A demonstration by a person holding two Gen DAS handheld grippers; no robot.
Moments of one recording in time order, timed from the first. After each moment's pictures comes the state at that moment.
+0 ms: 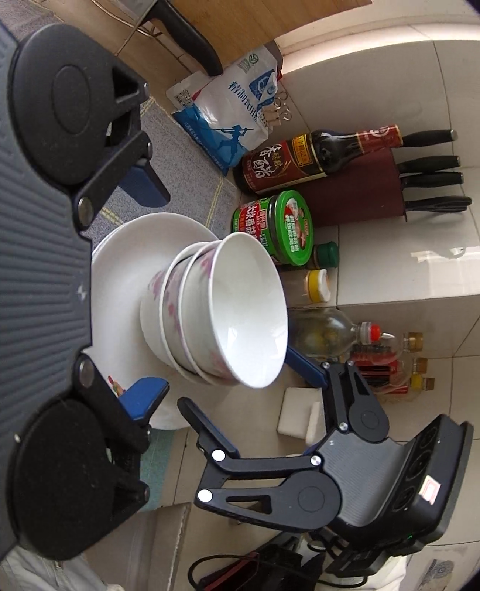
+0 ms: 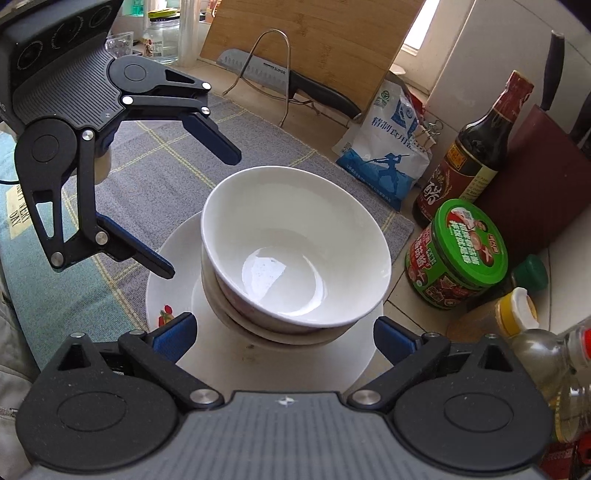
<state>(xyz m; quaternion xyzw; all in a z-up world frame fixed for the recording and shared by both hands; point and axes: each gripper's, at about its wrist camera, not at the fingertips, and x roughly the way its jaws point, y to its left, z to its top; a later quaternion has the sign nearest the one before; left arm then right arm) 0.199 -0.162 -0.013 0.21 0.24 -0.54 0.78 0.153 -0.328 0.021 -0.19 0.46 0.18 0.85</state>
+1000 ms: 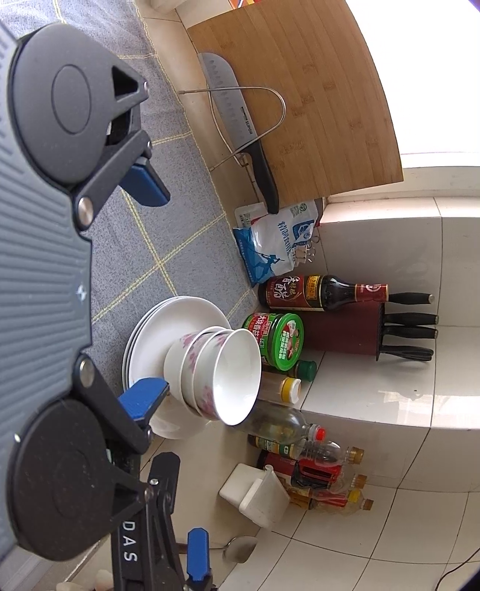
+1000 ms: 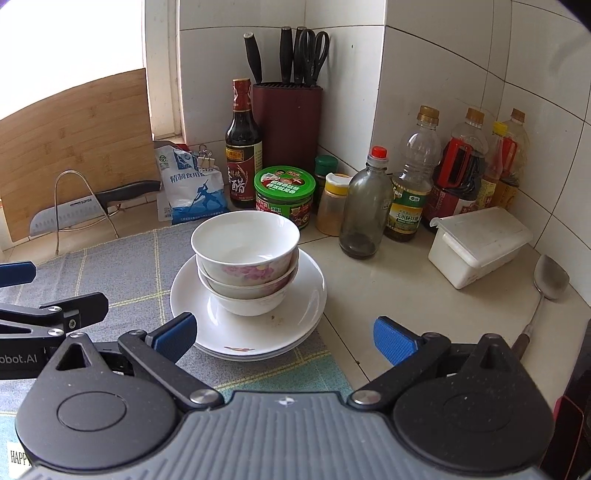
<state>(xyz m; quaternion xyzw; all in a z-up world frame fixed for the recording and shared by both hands) 0.146 -0.091 0.055 0.12 0.31 -0.35 0.88 0.047 -0.232 0.075 0.09 0.38 -0.26 0.89</state>
